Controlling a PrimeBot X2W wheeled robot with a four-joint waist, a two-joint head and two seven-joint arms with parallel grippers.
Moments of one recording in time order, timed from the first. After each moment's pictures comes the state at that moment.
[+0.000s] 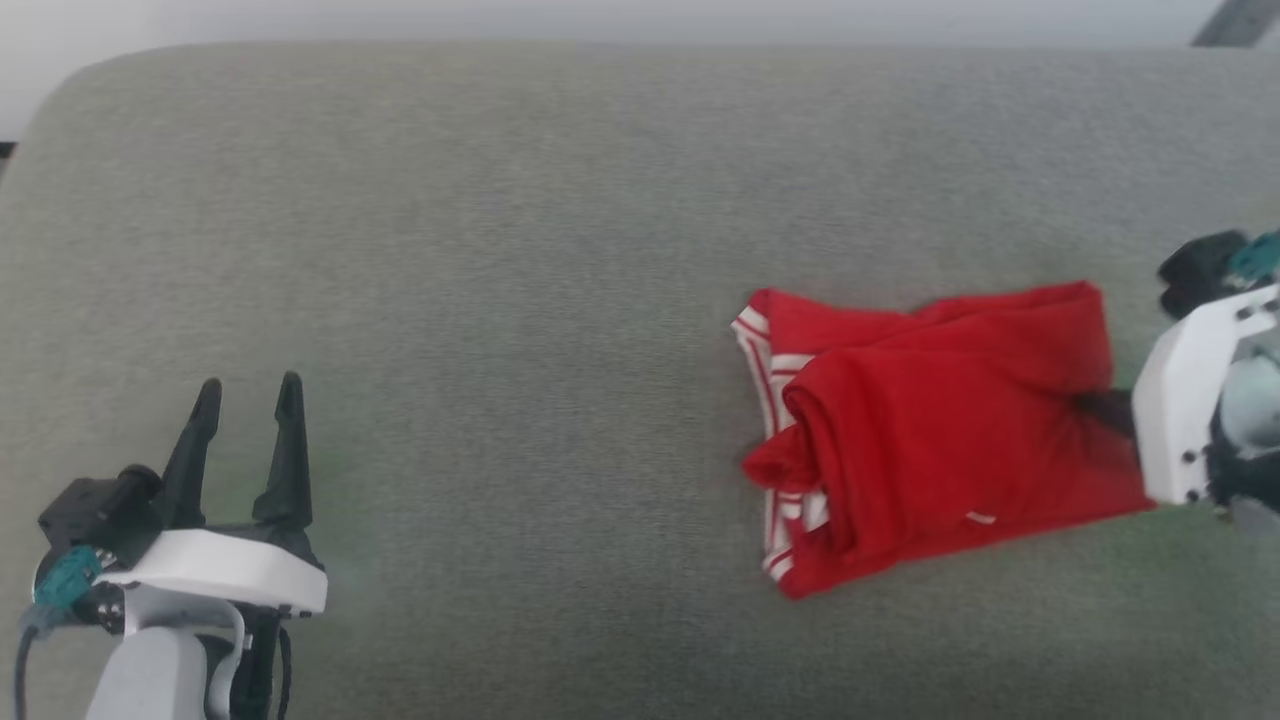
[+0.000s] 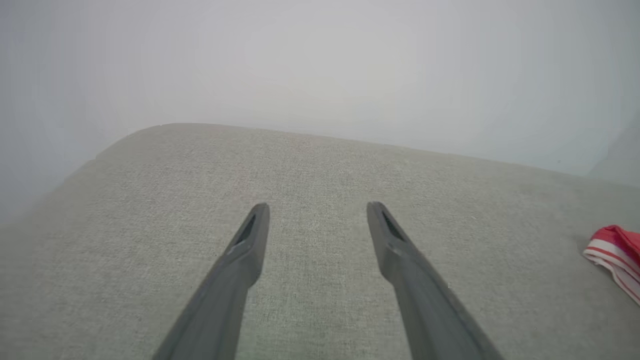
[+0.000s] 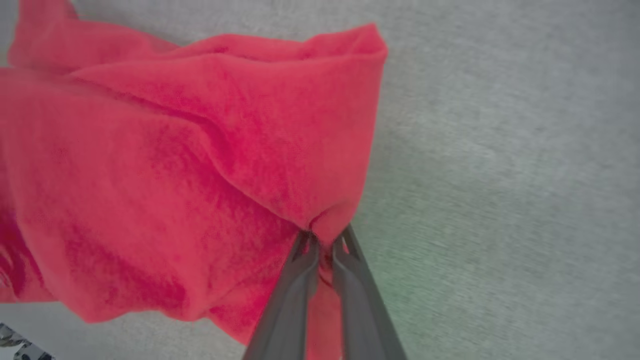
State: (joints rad) left arm -0.19 0.22 0.09 0.28 -0.38 -0.13 -0.26; right arm -0.49 -0.57 0.25 0.23 0.73 0.13 0.87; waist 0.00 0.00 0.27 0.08
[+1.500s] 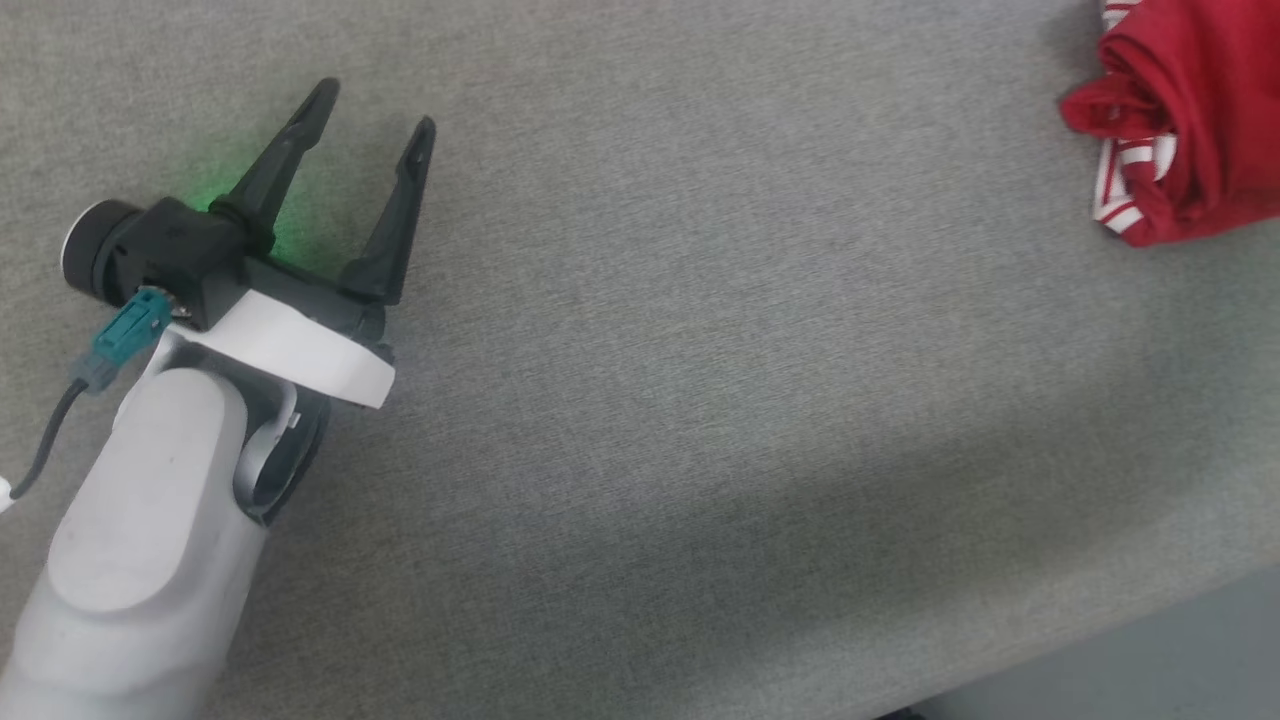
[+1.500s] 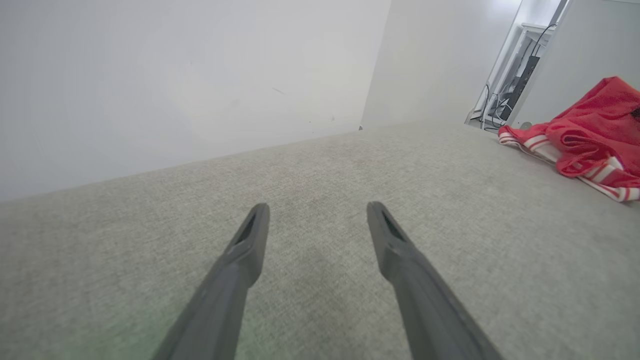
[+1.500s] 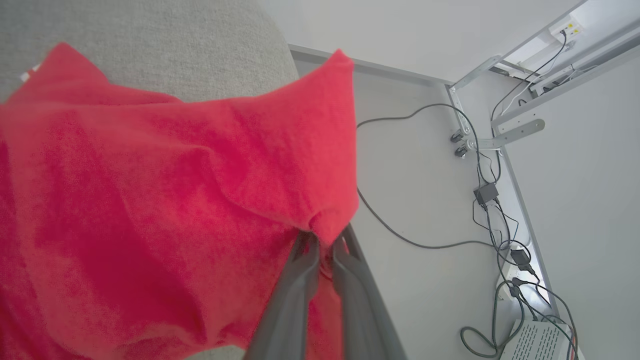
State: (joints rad) left arm -0.63 0.39 -0.29 0.28 -0.38 -0.13 -0.27; right arm -0.96 -0.68 0.18 0.78 0.38 0.13 0.25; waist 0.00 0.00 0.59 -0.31
